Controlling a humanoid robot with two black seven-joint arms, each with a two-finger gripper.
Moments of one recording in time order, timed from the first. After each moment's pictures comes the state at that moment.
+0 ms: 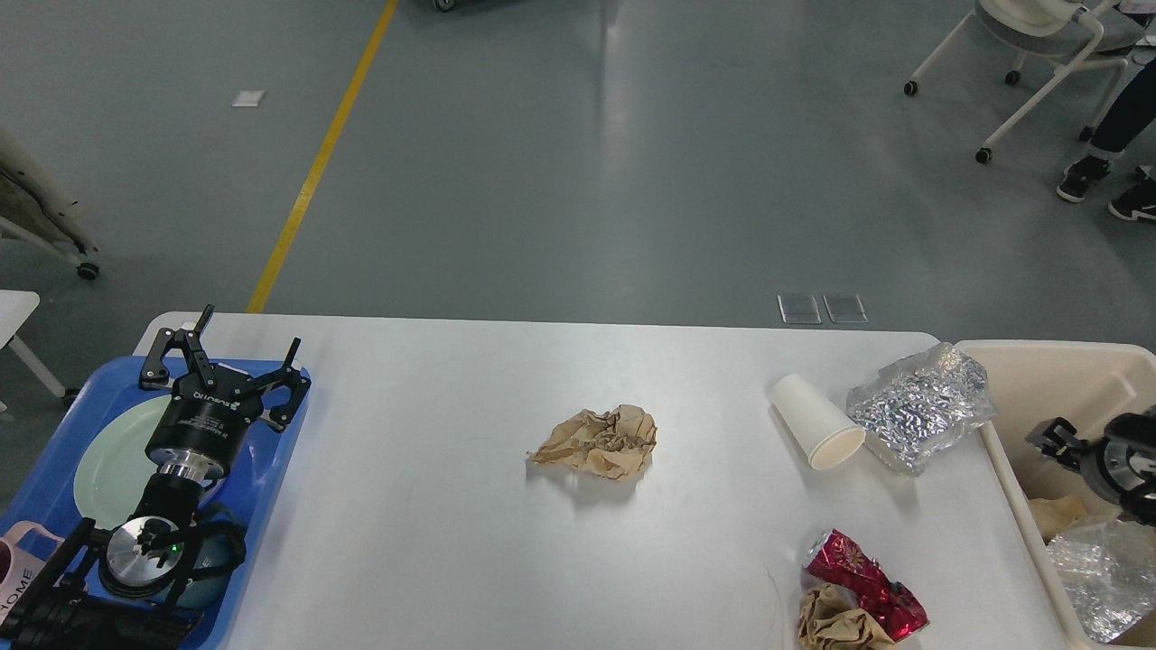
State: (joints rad) left arm -0.29 0.15 -1.53 -0.75 0.17 -0.58 -0.03; right arm 1.18 -0.59 -1.01 0.70 0.04 0.28 -0.27
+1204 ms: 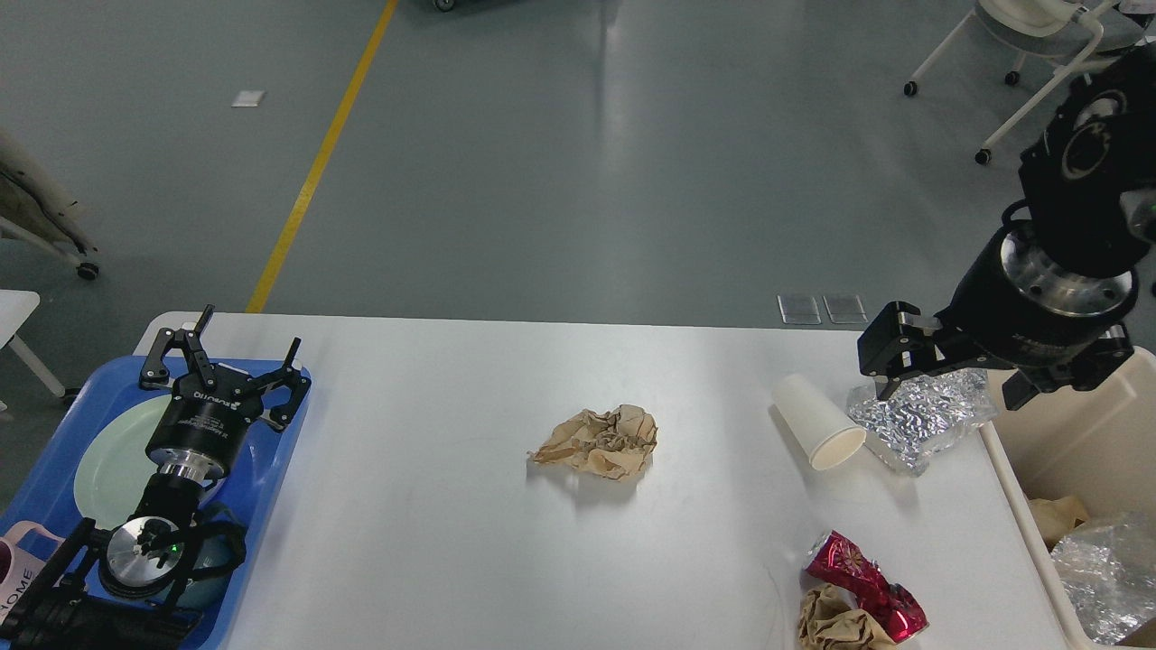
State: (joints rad) left arm -0.29 0.15 -1.53 -0.75 0.17 -0.58 -0.03; right arm 2.48 -0.29 -1.39 1.72 0.12 0.62 -0.28
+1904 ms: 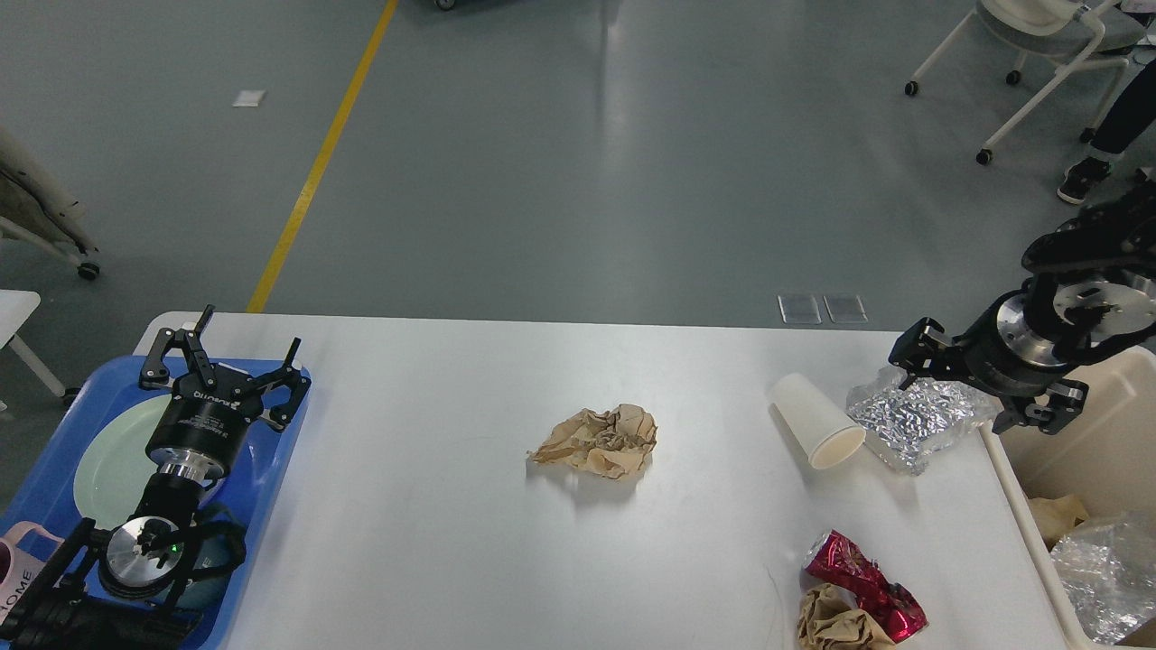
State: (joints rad) left arm -0.29 0.15 -1.53 -0.75 0.17 -0.58 -0.03; right arm 1.71 -0.42 -1.25 1.13 0.24 0.38 -0.28
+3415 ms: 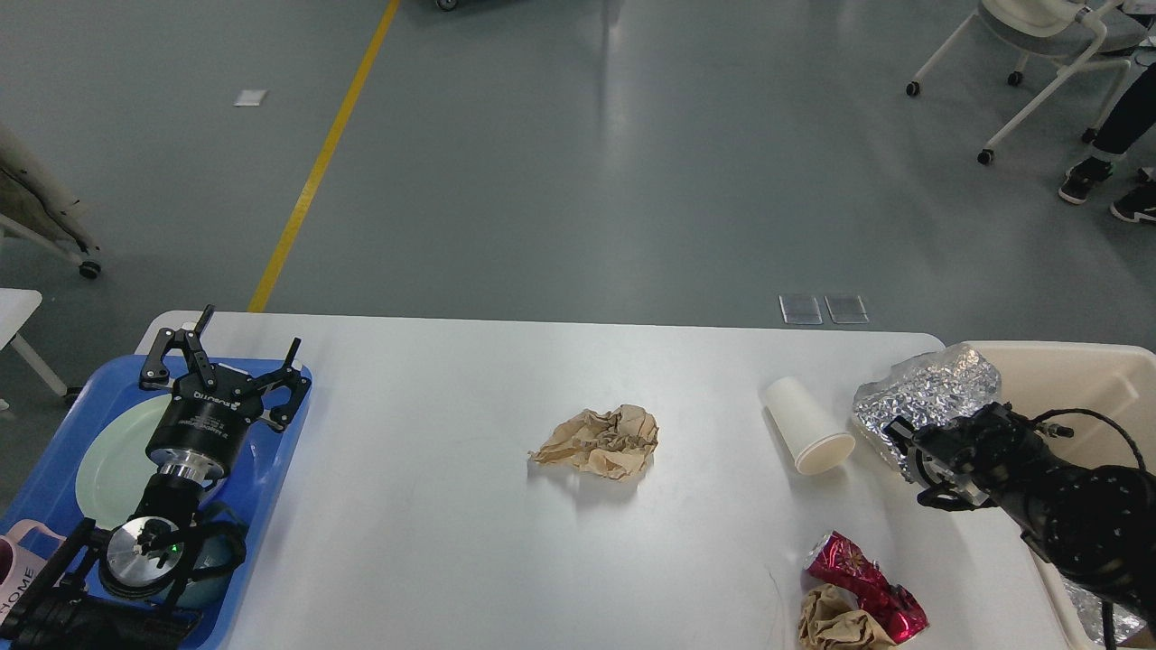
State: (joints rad) left arm -0.29 0.15 -1.53 -0.75 0.17 -0.58 -0.03; right arm 0.89 -0.18 -0.89 0.26 0.24 0.08 -0.29
